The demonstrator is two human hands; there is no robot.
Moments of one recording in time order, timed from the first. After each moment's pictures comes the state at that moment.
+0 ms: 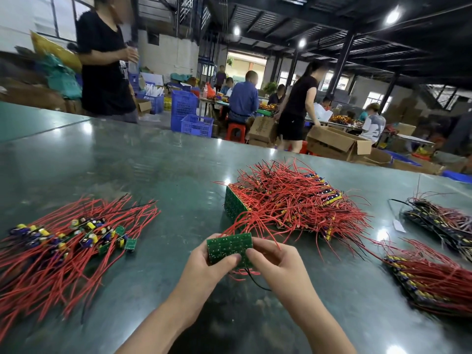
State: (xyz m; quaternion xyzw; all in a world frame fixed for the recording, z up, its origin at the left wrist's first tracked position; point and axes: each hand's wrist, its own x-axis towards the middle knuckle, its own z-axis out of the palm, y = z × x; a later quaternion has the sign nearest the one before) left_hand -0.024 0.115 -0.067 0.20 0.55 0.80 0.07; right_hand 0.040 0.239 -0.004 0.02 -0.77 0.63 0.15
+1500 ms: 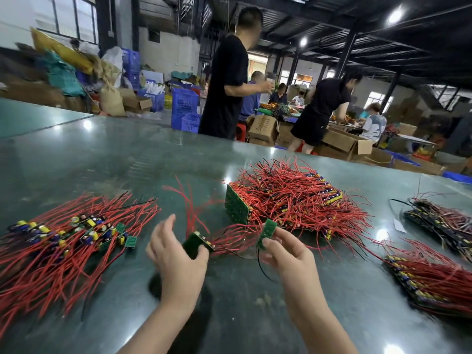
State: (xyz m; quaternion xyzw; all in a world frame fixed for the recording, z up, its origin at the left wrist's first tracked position) left_hand -0.032 0.104 -0.062 0.00 0.78 0.56 -0.28; right_hand 0.031 0.248 -0.019 -0.13 -0.65 0.71 0.23
